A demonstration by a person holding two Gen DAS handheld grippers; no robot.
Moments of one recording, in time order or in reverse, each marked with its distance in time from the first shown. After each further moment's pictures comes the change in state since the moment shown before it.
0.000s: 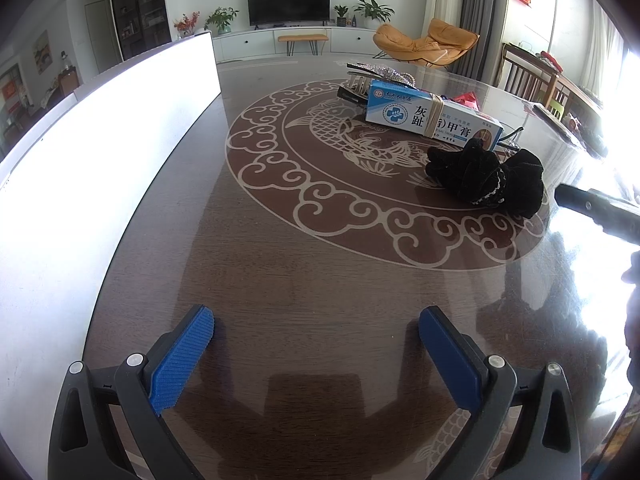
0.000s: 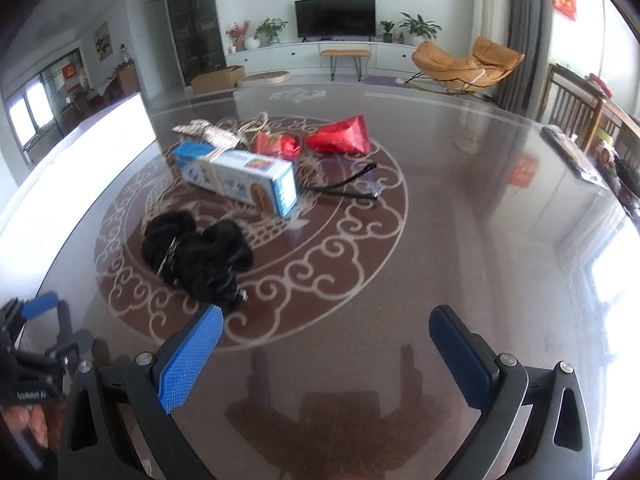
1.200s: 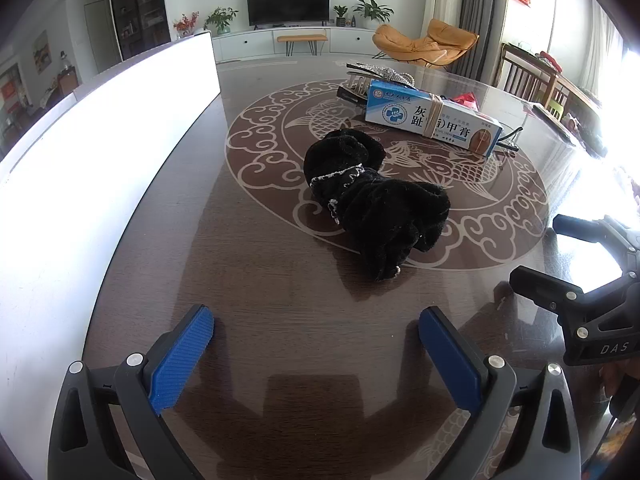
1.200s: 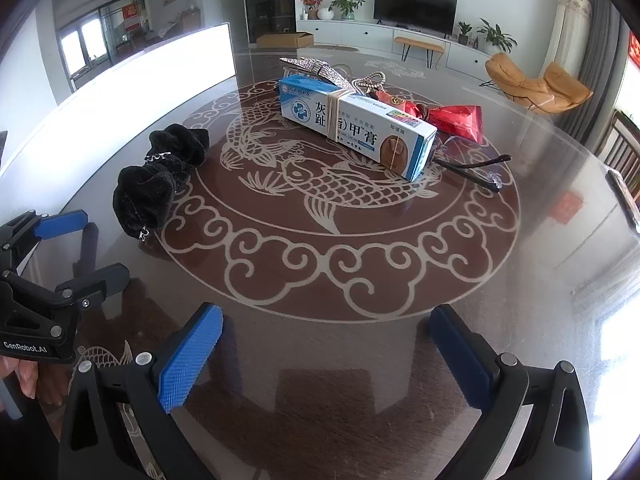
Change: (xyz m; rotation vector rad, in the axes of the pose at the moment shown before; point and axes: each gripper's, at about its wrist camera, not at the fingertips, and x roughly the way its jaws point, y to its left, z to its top) left arm -0.001 -0.001 0.000 -0.001 -0.001 0.000; right arm 0.021 0.069 -0.027 -0.259 0.091 0.150
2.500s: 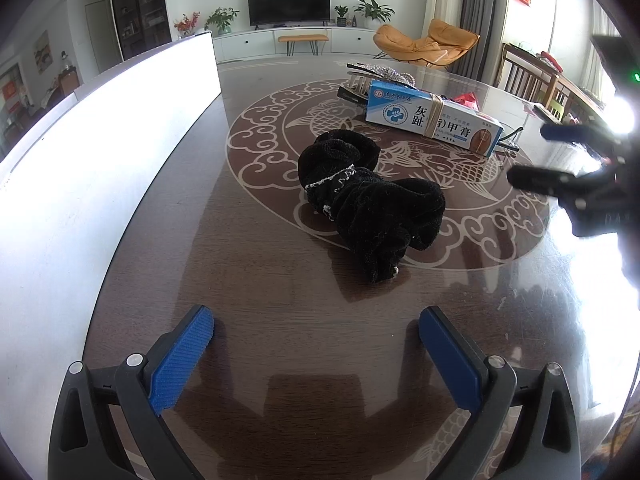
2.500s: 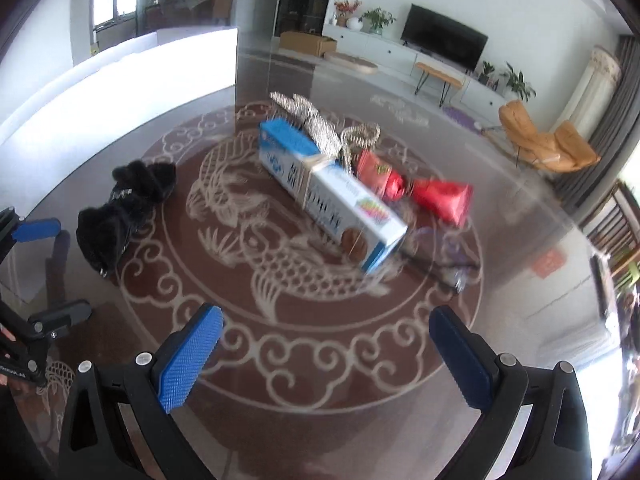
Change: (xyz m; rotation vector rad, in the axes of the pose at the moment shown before) left arm -0.003 0.002 -0.001 0.000 -0.001 -0.002; right arm -0.002 -0.012 0.066 -0.245 -0.058 -0.088
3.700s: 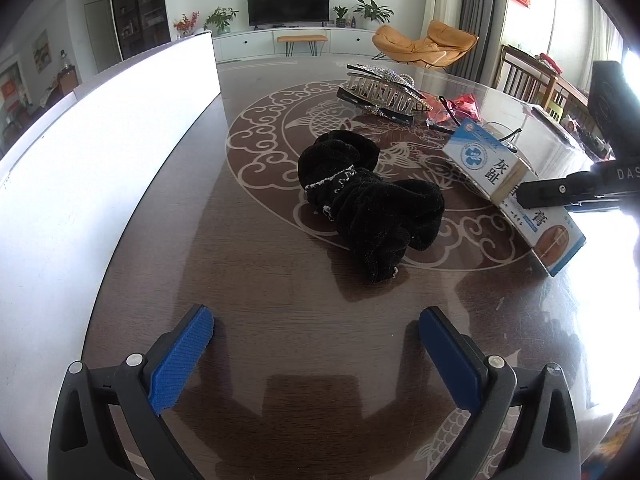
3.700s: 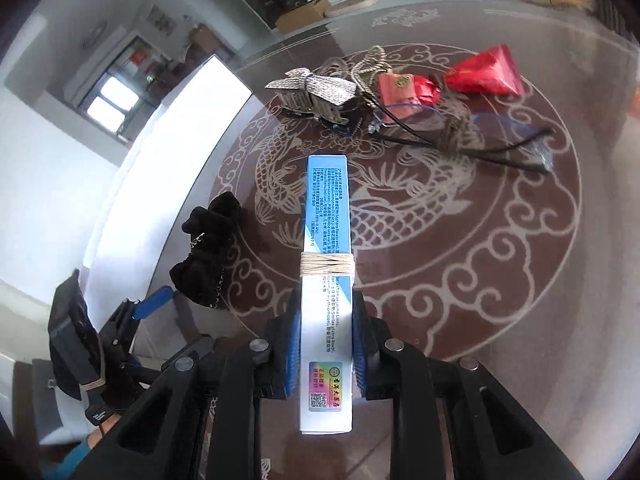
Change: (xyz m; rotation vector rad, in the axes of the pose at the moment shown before) left arm 0.001 0.001 0.001 -0.004 -0.003 -0.005; right arm 0.015 -0.046 -0.046 0.567 0.183 0.551
